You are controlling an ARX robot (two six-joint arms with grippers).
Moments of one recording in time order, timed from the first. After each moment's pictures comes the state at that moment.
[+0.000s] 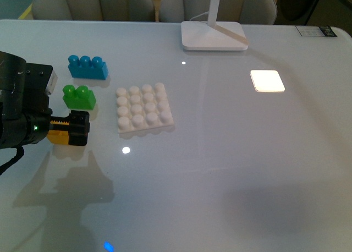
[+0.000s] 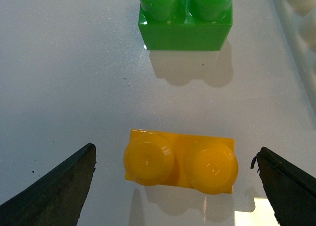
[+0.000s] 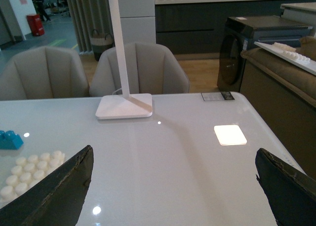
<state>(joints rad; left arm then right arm) -0.10 2.33 0.84 0.65 -0.11 0.00 0.00 0.01 0.01 0.00 0.00 0.00</state>
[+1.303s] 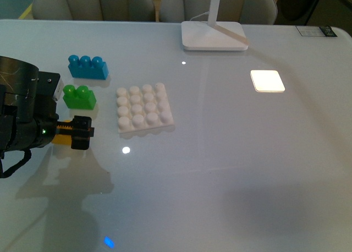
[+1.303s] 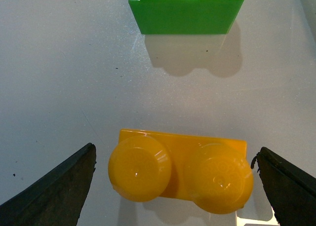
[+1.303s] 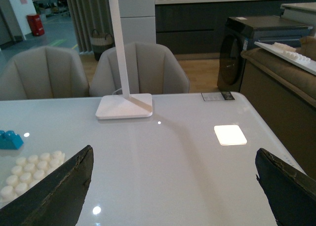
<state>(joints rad) -0.10 2.39 0.91 0.61 -0.12 0.00 0.00 0.01 0.01 0.00 0.00 0.00</state>
